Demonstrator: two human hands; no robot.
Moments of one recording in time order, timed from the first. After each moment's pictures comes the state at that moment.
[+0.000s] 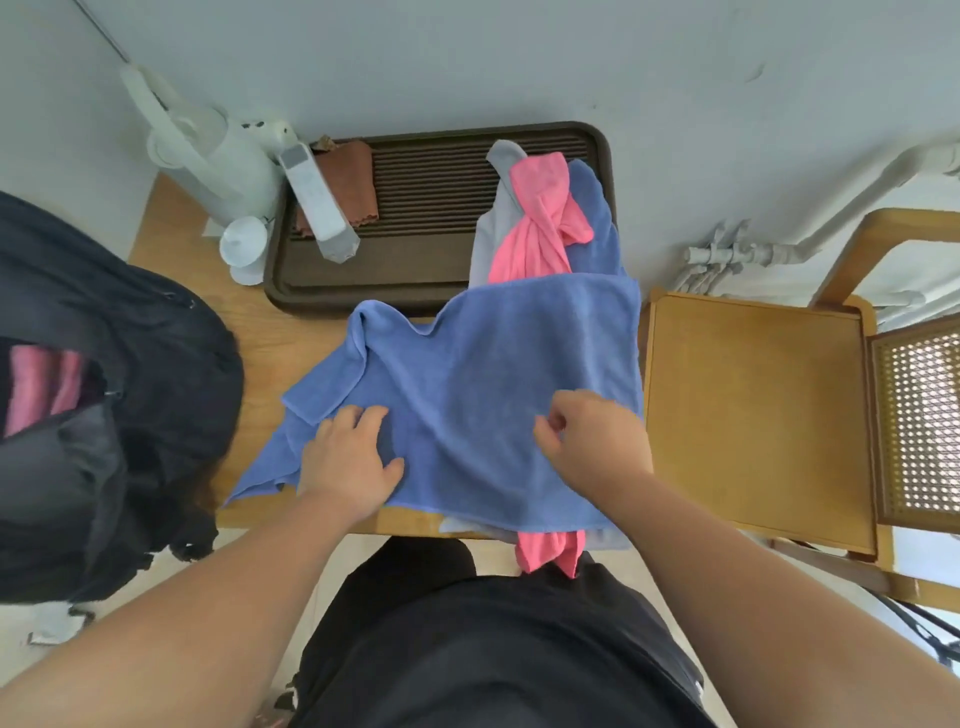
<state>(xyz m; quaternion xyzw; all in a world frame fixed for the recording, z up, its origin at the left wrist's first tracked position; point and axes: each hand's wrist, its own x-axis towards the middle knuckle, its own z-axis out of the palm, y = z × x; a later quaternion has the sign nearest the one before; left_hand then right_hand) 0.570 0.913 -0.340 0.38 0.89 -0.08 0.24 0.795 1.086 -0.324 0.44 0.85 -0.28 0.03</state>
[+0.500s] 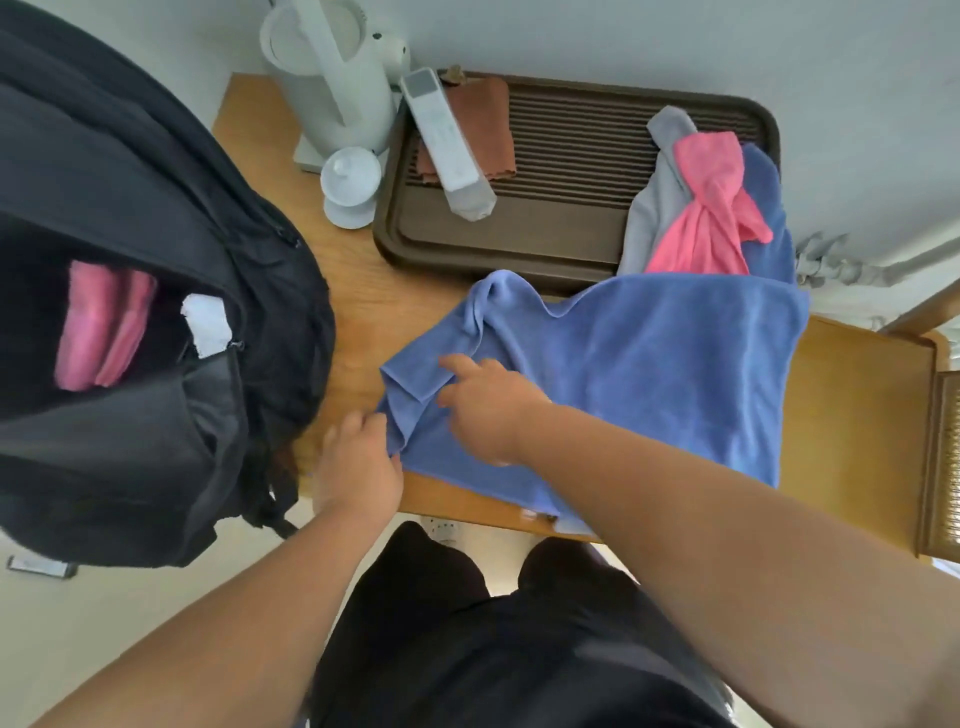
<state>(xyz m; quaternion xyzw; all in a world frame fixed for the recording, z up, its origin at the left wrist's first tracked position) 0.487 0.818 -0.373 0.30 0.93 0.03 0.21 0.566 0.994 -0.339 0.13 0.93 -0.21 0.28</state>
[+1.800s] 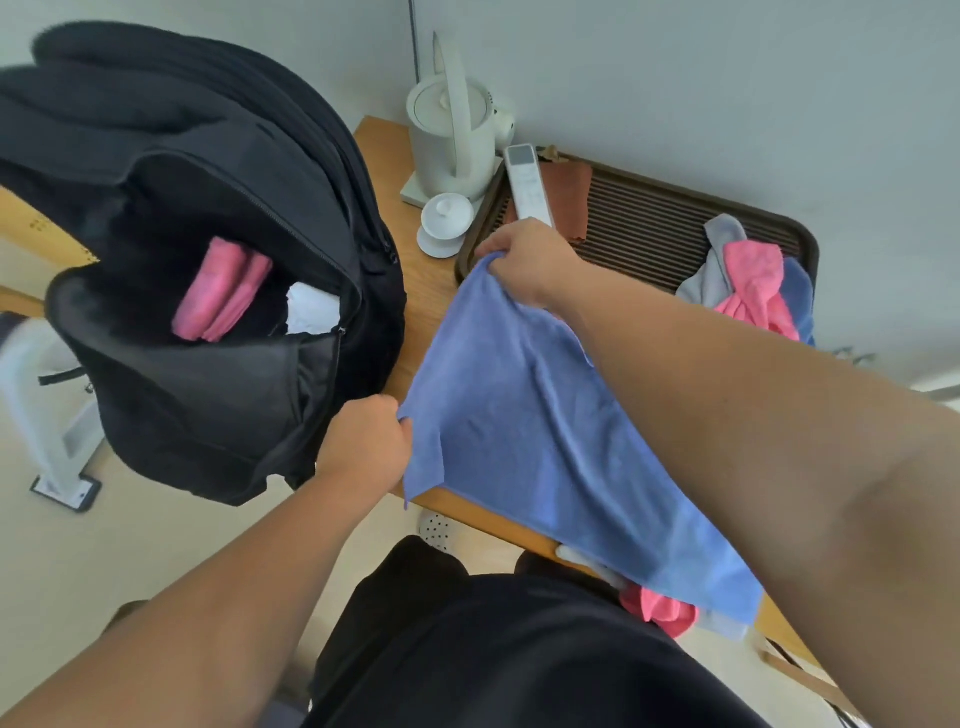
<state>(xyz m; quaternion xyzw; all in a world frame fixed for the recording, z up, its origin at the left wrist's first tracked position) 0.470 0.809 -0.294 0.18 0.95 0.15 0.20 0.450 1.069 -0.235 0.25 0.89 -0.38 0.07</state>
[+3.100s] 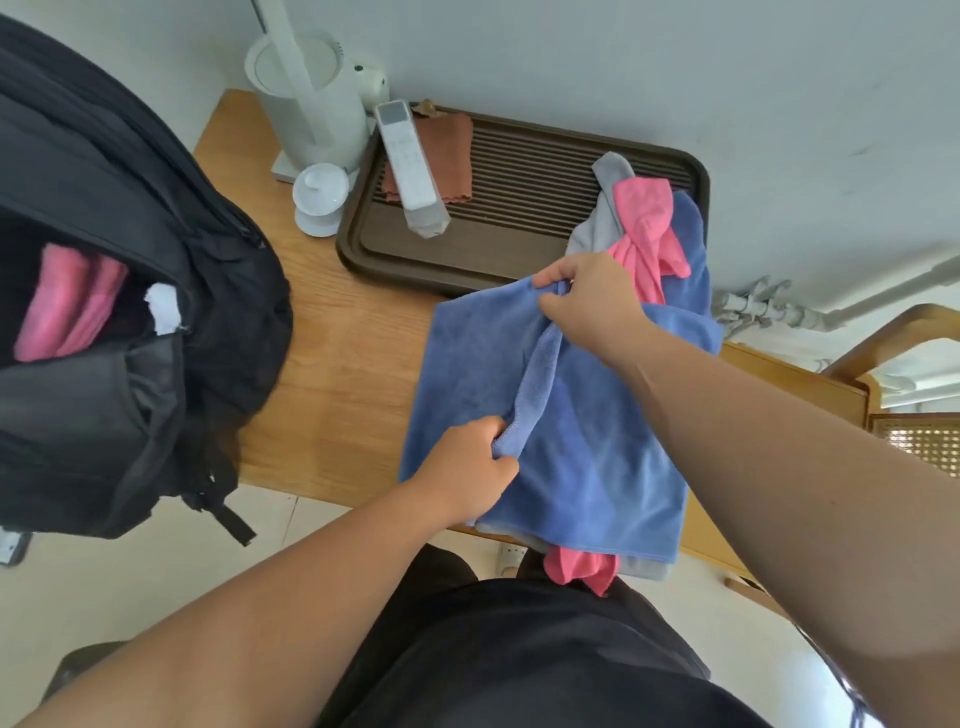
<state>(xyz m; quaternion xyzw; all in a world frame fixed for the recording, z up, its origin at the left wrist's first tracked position) 0.606 0.935 -0.306 0.31 0.80 0.24 0.46 0.627 1.149 -0.278 0.40 0.83 -0.38 -0.04</state>
